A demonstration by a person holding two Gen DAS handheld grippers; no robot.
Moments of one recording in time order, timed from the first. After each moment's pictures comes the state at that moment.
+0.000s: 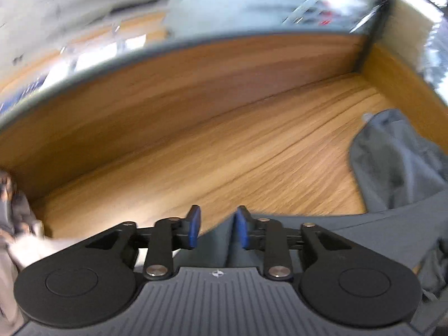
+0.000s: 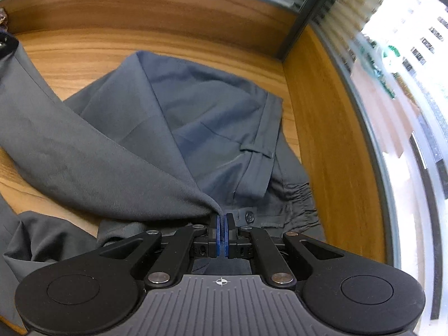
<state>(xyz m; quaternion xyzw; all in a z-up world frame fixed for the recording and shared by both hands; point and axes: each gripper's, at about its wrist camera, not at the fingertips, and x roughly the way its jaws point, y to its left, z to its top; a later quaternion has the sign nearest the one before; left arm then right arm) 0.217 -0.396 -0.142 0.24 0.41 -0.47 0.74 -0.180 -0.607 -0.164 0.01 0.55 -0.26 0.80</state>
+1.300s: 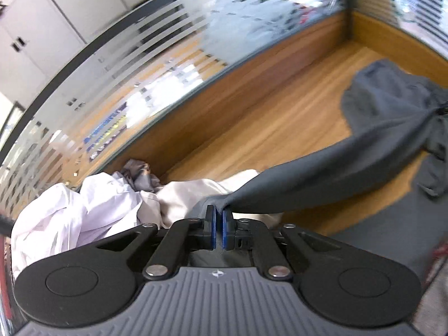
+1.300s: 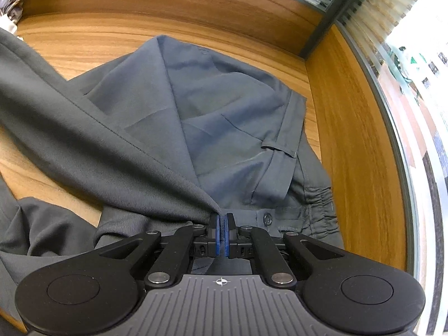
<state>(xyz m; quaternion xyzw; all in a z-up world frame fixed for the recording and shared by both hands) 0.126 -0.262 0.012 0.39 0.35 -0.38 0.76 -0.175 -0.608 -0.181 -0.01 0.56 -0.23 0.80</state>
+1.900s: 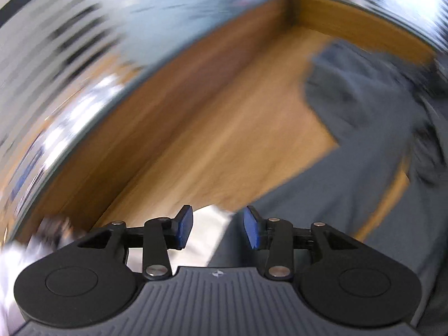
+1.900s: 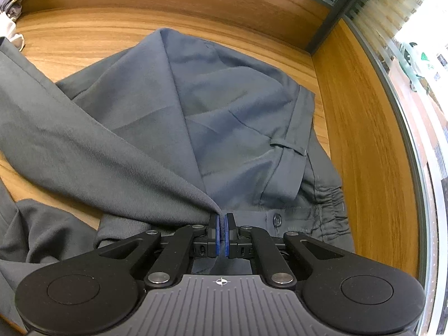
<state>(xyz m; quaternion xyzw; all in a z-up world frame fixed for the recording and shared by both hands) 0.170 -0.337 -0.097 0.41 0.31 -0.54 0.67 -0.169 -0.607 -0.191 0.00 0.57 -0.22 0.79</state>
